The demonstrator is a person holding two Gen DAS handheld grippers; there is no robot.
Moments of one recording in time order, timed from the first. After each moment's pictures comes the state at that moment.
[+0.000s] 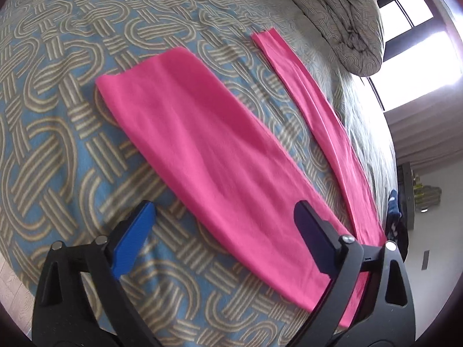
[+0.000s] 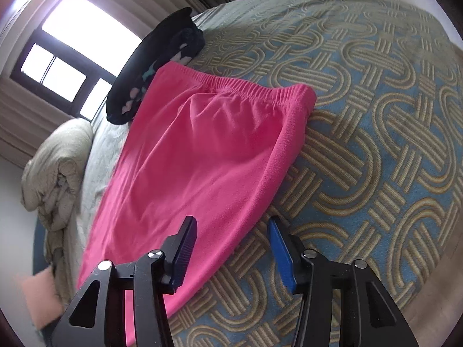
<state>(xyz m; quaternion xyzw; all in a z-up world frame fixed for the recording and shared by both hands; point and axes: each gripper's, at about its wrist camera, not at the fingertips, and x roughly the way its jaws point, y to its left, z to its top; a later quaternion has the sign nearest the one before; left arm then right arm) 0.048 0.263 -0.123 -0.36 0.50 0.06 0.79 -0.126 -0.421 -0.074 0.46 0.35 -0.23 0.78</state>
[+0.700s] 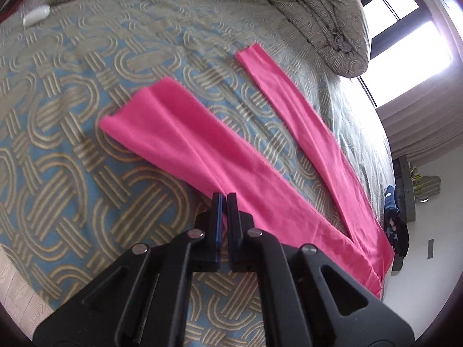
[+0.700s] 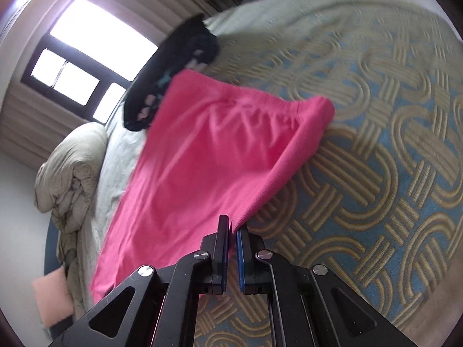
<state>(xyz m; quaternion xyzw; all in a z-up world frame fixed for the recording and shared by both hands) 0.046 0.269 -0.091 -0.33 0.47 0.05 0.82 -0.115 -0.418 -0.050 0.44 0.33 -0.21 0.81</state>
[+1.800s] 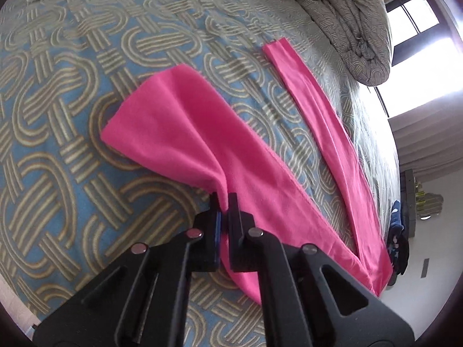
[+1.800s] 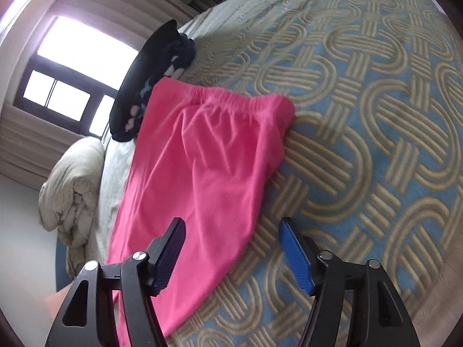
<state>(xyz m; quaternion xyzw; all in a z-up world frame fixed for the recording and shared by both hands) 0.073 0.280 -0.127 -0.36 0.49 0.07 0.79 -0.130 -0.436 -0.081 0.48 0.32 -0.23 0.78</state>
